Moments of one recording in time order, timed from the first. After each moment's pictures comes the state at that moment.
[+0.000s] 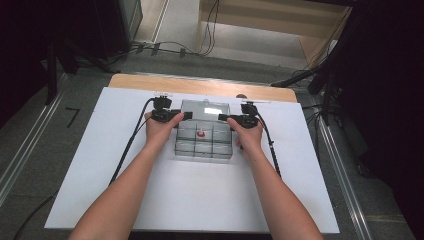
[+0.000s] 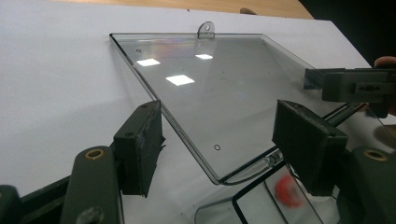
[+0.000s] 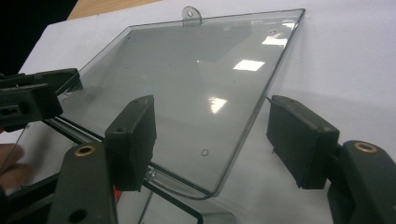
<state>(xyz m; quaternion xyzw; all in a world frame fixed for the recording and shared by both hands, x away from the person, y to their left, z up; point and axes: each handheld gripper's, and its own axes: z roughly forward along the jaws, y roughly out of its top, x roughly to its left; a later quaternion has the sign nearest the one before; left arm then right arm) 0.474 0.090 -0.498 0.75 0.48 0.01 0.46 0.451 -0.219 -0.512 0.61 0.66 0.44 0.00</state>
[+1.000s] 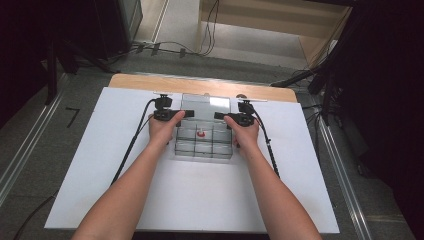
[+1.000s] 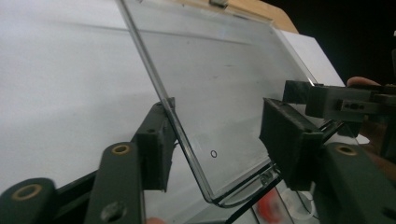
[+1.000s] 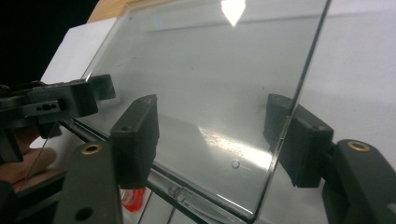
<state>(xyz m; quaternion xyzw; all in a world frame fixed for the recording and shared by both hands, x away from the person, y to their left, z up) 0.482 0.088 -0.503 0.71 0.51 -0.04 0.48 0.458 -0.210 -0.512 0.60 0.66 0.46 -0.02</state>
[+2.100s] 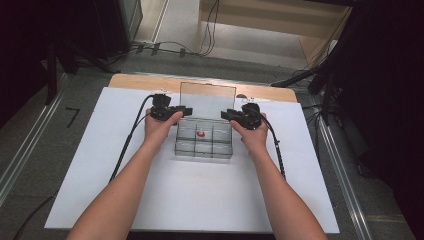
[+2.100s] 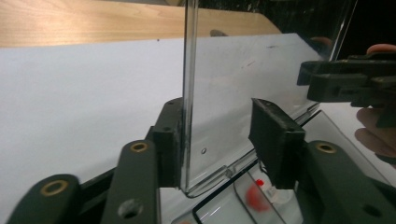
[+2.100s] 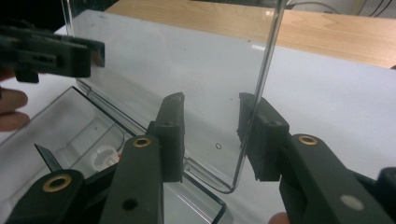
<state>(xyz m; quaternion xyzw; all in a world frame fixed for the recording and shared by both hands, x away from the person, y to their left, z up) 0.469 0.091 -0.481 0.75 0.43 0.01 0.50 0.434 -0.221 -0.489 0.47 0.73 0.47 0.11</state>
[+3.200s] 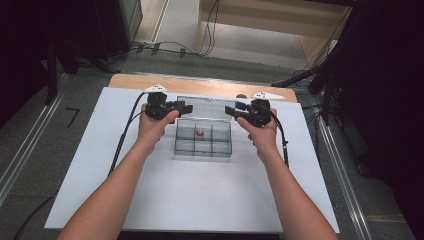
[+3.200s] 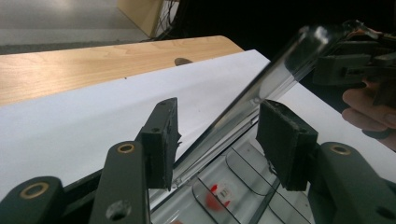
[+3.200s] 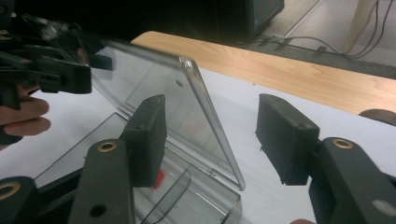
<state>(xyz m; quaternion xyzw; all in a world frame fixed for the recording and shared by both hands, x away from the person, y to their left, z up) 0.448 0.102 -0.448 0.76 0.36 0.02 0.55 0.406 -0.232 -0.440 0.45 0.72 0.51 0.14</state>
